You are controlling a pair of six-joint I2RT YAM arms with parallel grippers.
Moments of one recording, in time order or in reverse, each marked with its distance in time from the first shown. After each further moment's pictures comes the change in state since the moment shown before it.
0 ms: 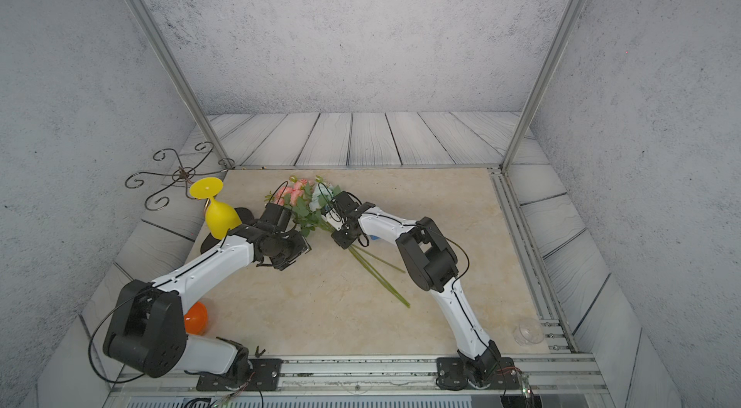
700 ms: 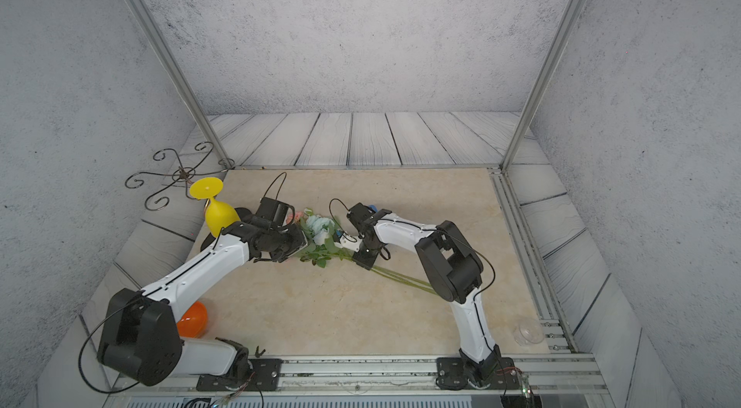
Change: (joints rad) left arm 0.000 -0.052 0.049 -0.008 -0.002 0.096; right arm -0.021 -0.257 -0.340 -0.187 -0.088 -0.306
